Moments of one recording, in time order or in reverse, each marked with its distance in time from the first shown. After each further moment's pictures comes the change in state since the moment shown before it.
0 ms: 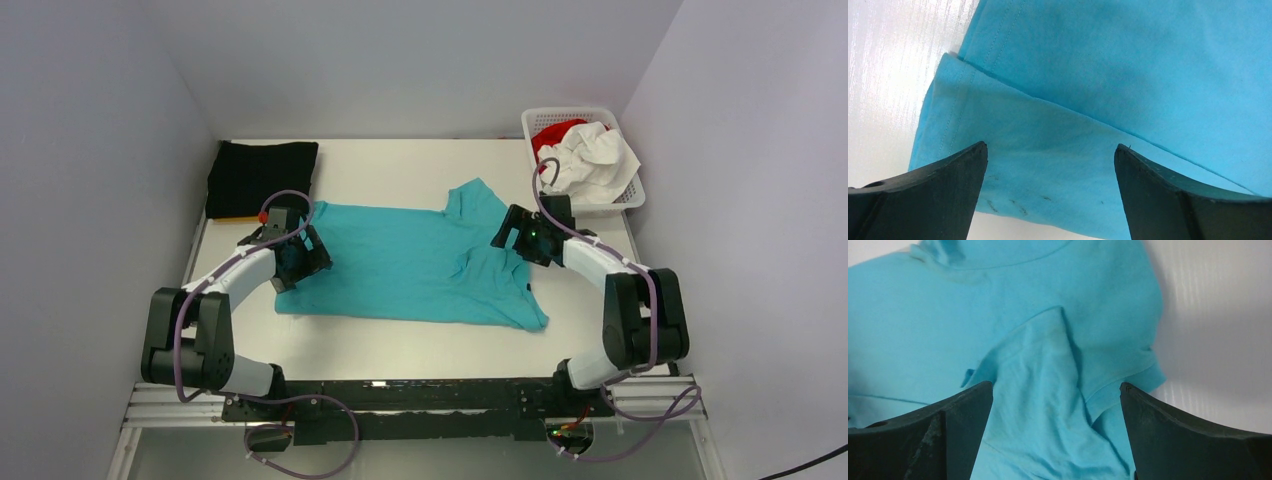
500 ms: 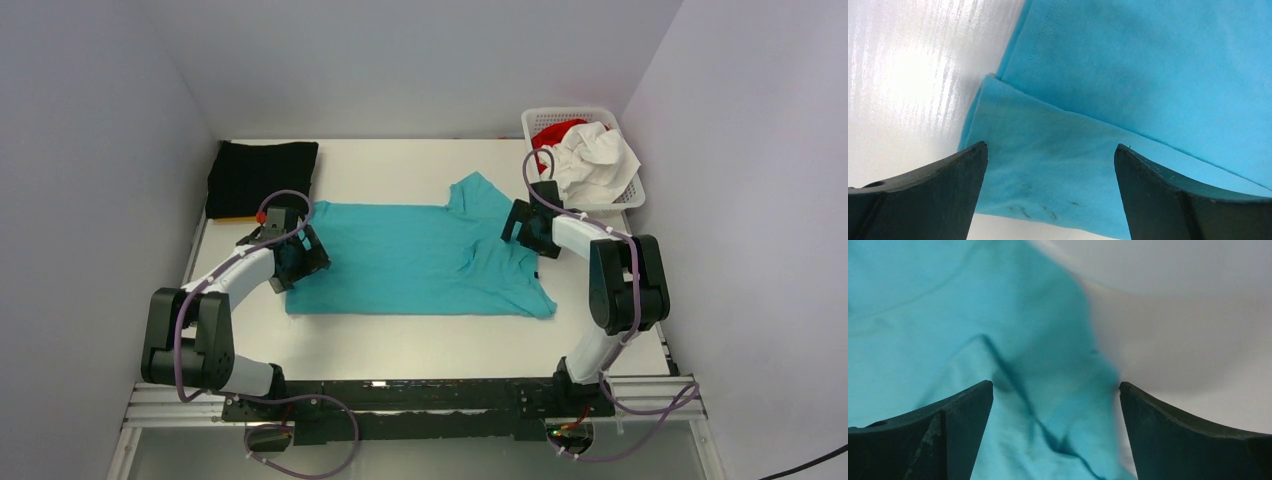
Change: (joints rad) left arm 0.010 0.000 0.000 0.000 -0.010 0.002; right arm 0.014 0.238 0.190 -0.093 0.265 -0.005
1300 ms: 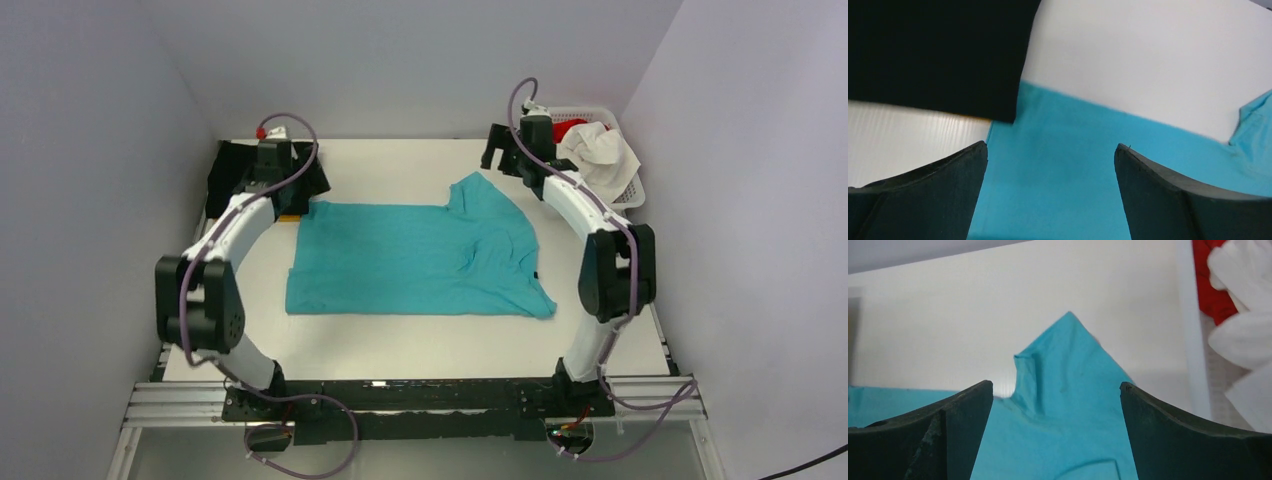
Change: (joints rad) left arm 0.014 0.127 0.421 0.135 -0.026 0.179; right arm 0.067 0.065 0.444 0.059 -0.044 -0.155
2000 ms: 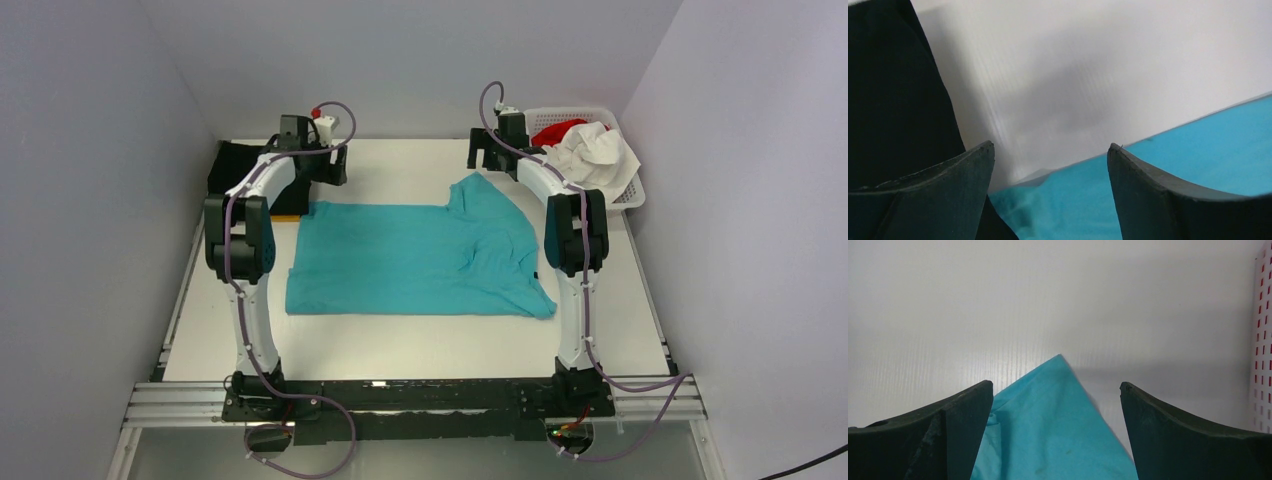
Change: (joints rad) left arm 0.016 0.610 0.573 -0.066 0.347 0.575; right arm -0.002 0.517 0.446 -0.018 -0.070 -0.130
